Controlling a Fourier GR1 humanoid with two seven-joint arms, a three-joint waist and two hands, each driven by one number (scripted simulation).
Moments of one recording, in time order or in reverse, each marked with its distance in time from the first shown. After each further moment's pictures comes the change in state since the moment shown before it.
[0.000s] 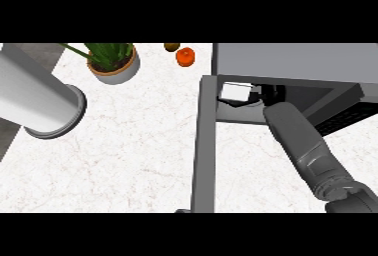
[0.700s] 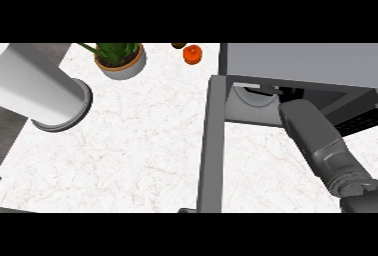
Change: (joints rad) left arm -0.064 0.023 -0.003 0.043 -0.009 -0.003 0.016; right arm -0.017 -0.074 -0.073 0.056 -0.027 -0.038 0.031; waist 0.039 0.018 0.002
